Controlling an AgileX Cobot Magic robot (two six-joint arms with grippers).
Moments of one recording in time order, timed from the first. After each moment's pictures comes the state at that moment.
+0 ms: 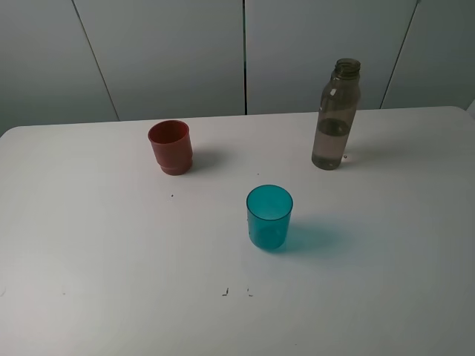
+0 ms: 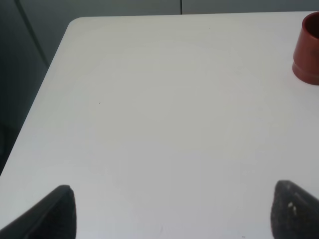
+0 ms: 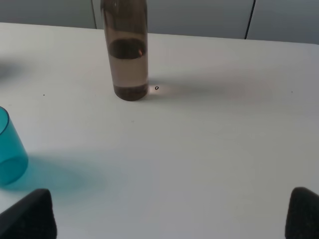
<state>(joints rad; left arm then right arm) 0.03 0.00 -0.51 0.09 1.09 -0.04 0.03 0.00 -0.51 0.06 1.10 -0.09</state>
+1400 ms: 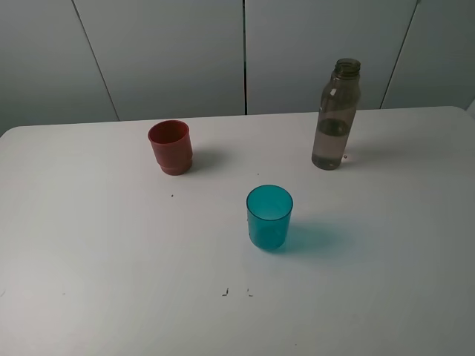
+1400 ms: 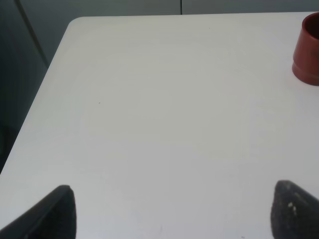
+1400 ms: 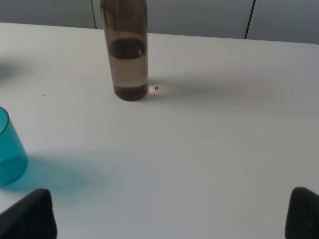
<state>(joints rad) 0.03 0.00 -0.51 0.09 1.09 -0.05 0.03 0.00 -0.51 0.06 1.10 -0.09</state>
